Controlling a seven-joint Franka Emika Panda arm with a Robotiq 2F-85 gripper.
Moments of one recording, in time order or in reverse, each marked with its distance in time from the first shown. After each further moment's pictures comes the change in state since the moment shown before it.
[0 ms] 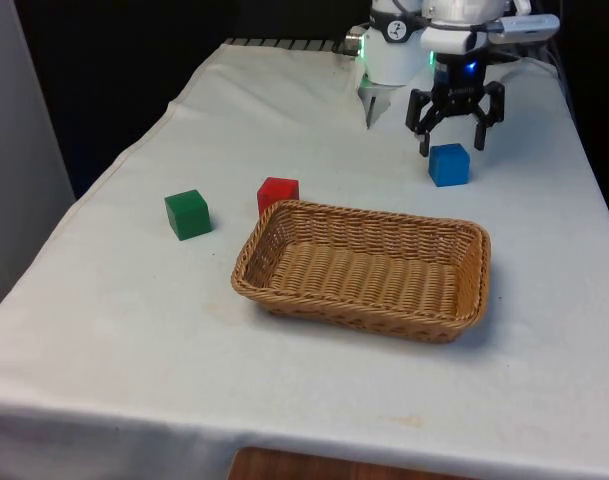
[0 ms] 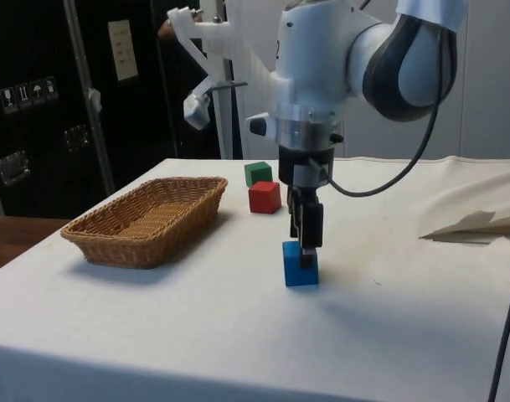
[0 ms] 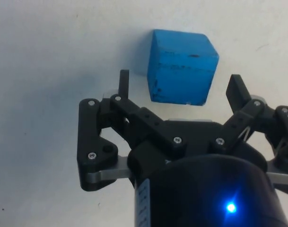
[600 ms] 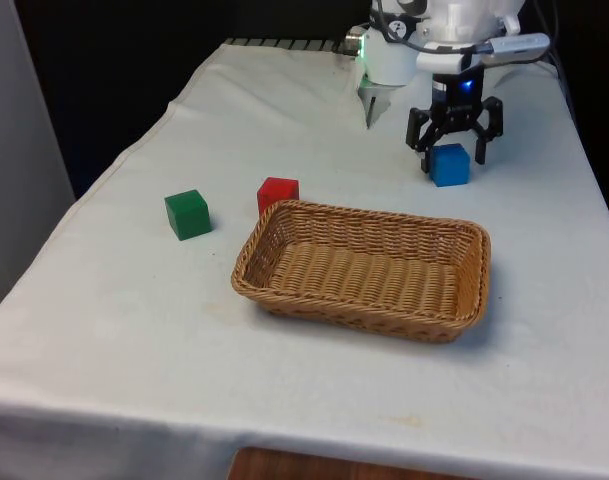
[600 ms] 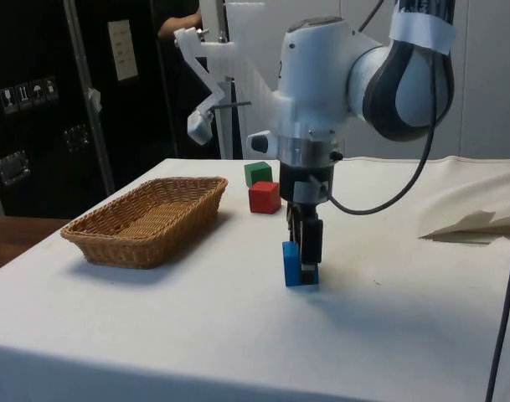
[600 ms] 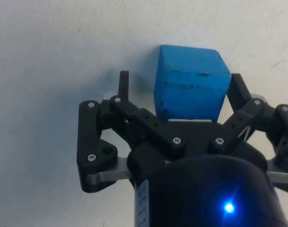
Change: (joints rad) arm 0.000 0.105 -0.021 0.015 -0.001 0.108 -0.022
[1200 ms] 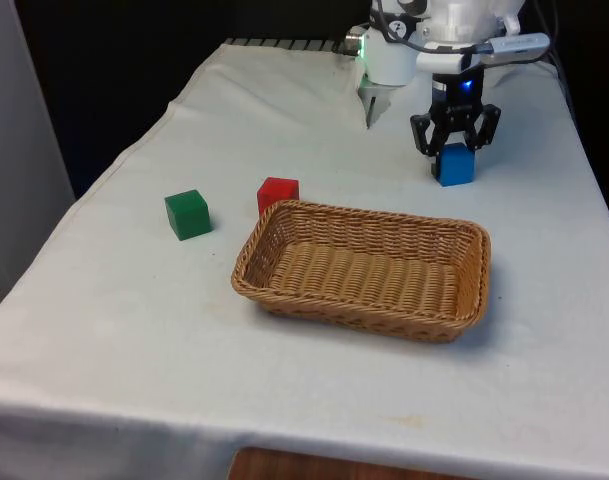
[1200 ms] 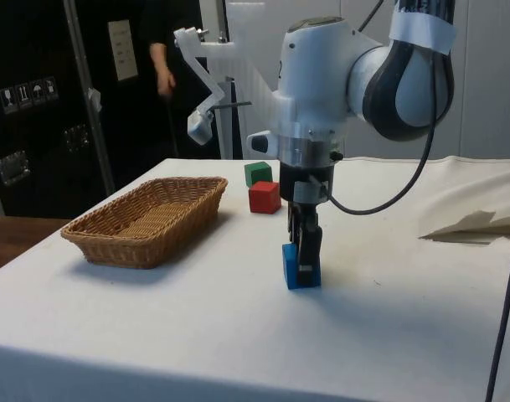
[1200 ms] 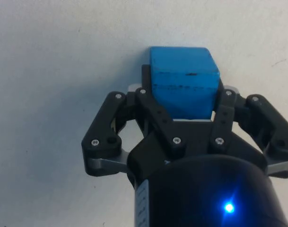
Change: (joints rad) arm 0.000 0.000 0.000 0.000 0.001 -0.001 0.000
